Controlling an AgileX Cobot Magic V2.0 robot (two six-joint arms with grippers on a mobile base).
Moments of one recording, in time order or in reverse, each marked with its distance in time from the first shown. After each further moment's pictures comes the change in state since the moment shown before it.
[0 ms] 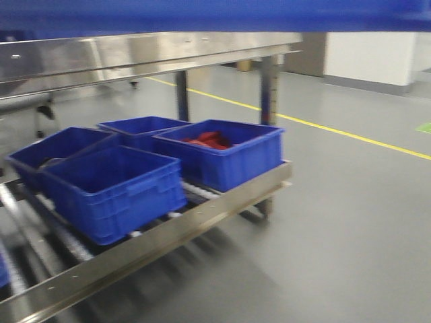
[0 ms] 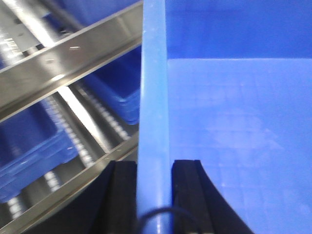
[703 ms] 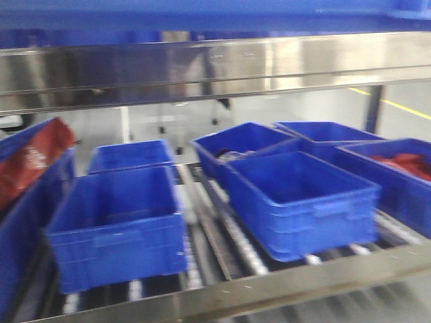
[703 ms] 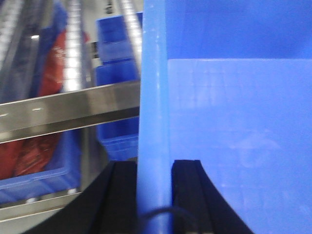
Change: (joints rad) left arm 0.000 0.000 0.000 0.001 0.000 0.000; right arm 0.000 0.000 0.000 0.000 -0.001 0.000
